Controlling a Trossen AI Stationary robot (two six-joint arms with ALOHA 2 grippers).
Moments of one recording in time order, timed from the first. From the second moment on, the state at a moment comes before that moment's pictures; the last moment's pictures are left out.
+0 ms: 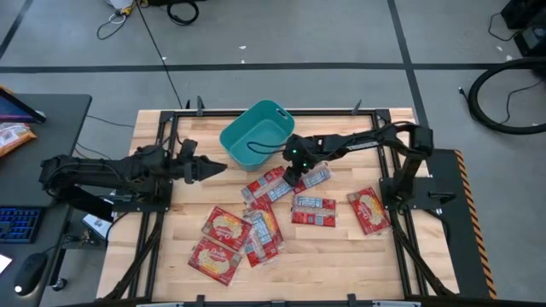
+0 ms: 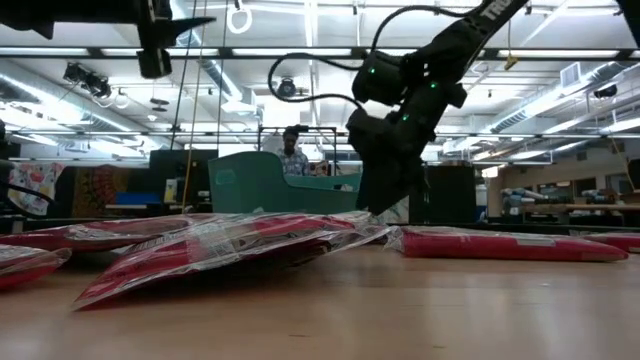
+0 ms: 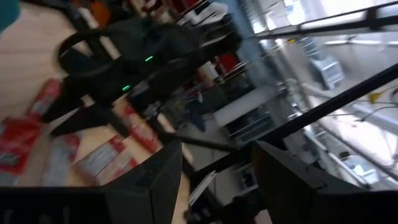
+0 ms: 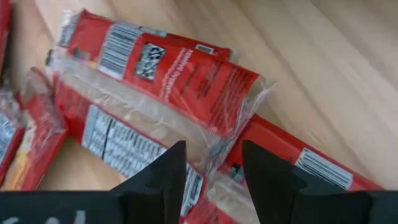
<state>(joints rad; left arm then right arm) 0.02 0.63 0.42 0.28 -0.02 -1.02 -0.25 1.78 1.05 -0.29 -0.18 0.45</state>
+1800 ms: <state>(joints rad) 0.03 0.63 0.42 0.73 -0.16 -0.86 -0.21 1.41 1.36 -0.61 0.05 0.18</state>
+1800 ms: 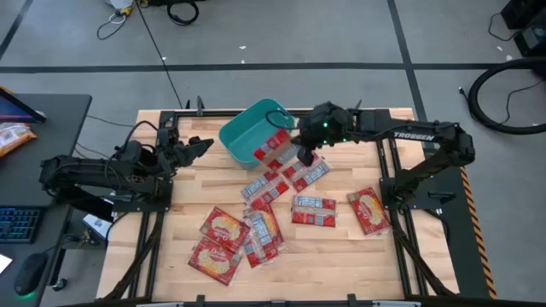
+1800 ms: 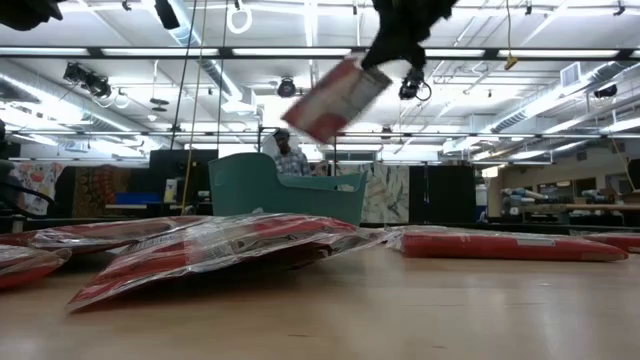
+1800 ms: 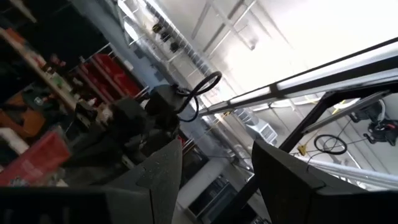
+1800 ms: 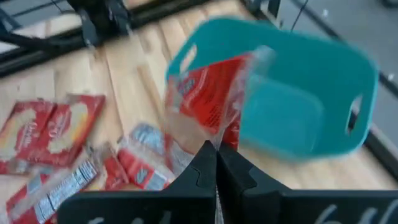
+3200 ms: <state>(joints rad) 0.03 0.63 0.42 0.82 -0.22 -0.71 -0.32 1.87 1.78 -0.55 0.00 0.10</state>
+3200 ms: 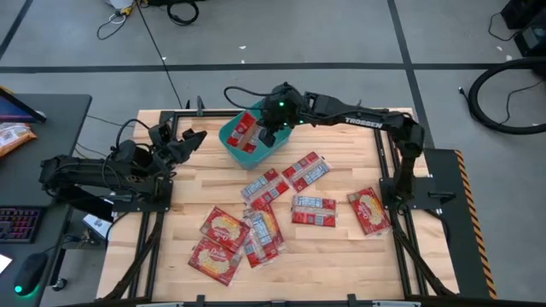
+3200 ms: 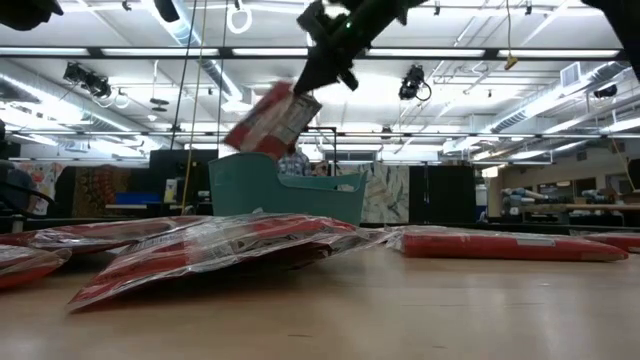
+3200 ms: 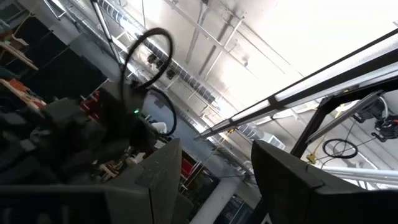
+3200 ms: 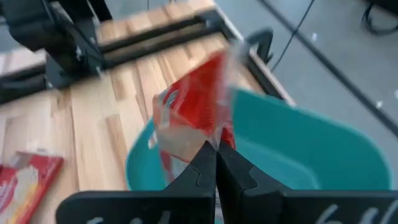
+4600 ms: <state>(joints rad) 0.00 0.64 0.42 0.04 -0.05 -0.80 -0.16 1.78 1.80 -0.99 -0.22 0.18</state>
